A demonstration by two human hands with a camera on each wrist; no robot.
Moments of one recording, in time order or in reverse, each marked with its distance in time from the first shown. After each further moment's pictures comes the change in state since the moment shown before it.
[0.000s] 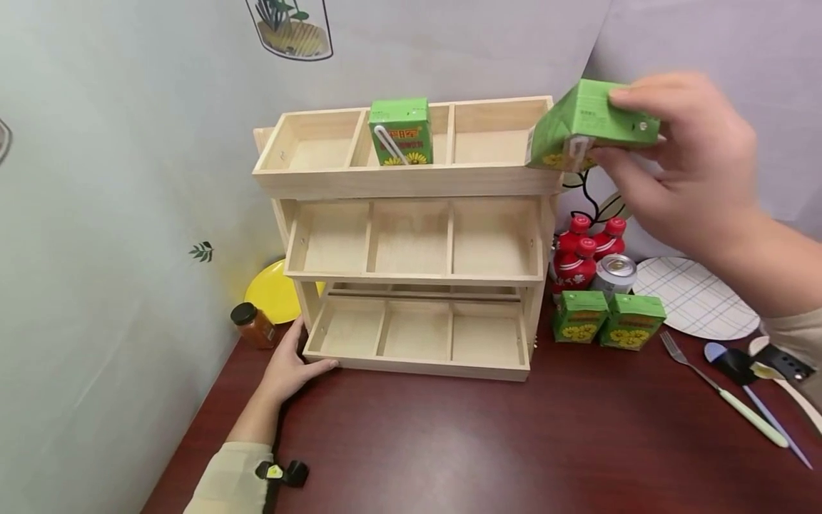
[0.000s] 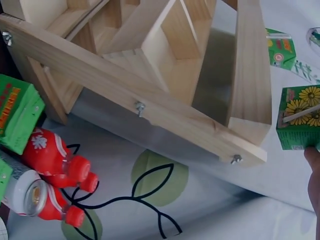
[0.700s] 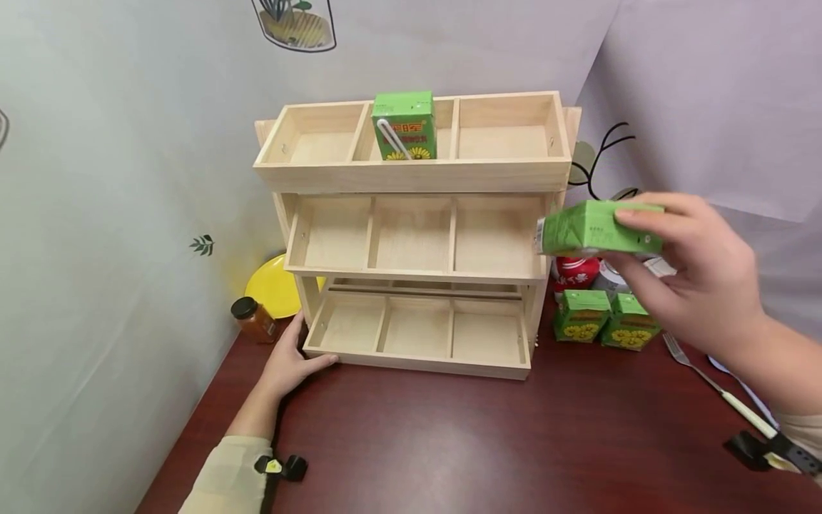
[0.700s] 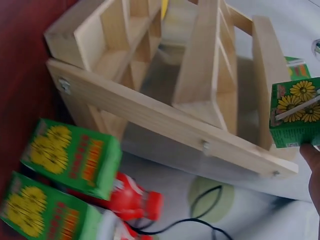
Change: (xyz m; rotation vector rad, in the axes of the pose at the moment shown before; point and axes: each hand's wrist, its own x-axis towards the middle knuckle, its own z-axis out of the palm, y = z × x) left_hand 0.001 0.010 -0.001 -0.004 -0.001 0.004; right_hand -0.072 -0.032 -0.014 0.141 -0.030 0.003
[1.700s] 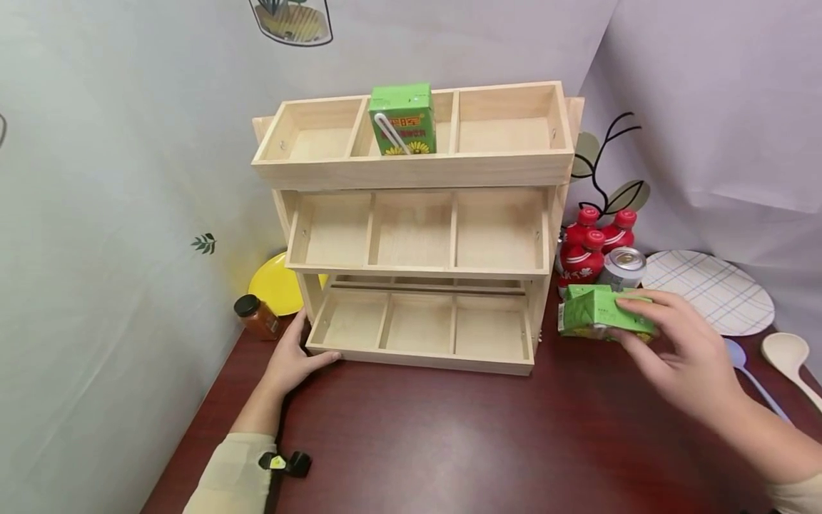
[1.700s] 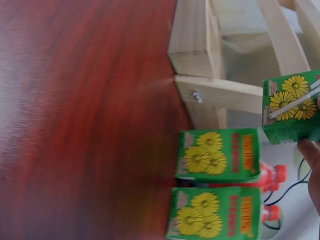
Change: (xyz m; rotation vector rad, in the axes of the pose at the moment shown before) left_hand 0.001 0.018 -0.002 -0.056 -0.017 0.040; right_hand -0.129 0.026 -0.032 -0.154 -0.176 0.185
